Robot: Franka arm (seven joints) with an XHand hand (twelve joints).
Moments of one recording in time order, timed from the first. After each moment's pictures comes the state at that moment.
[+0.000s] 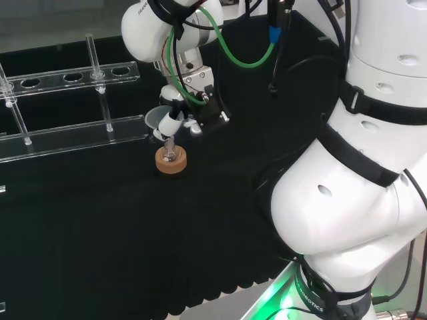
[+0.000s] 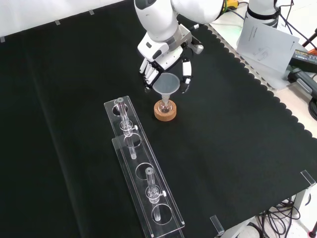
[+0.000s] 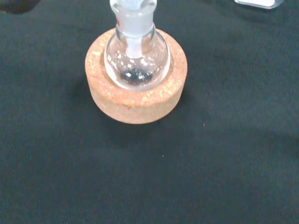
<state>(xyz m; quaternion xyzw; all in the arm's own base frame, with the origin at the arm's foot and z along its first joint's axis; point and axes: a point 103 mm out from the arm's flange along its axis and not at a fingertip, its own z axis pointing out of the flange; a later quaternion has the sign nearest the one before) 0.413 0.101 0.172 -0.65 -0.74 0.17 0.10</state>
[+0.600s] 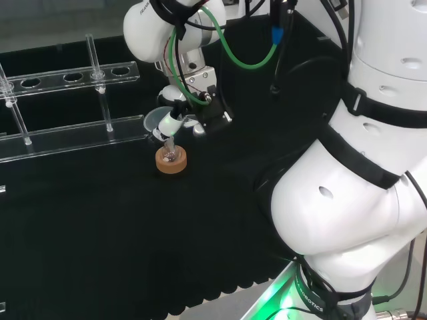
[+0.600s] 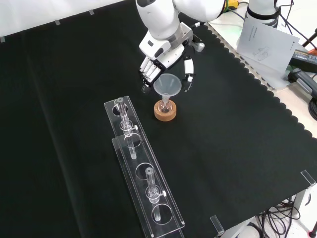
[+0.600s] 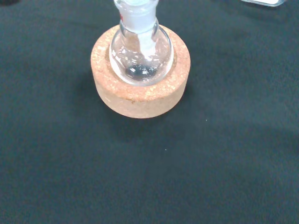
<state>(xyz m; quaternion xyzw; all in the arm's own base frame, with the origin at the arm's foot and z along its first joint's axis) 0.407 0.099 0.176 -0.64 -0.75 0.16 0.10</state>
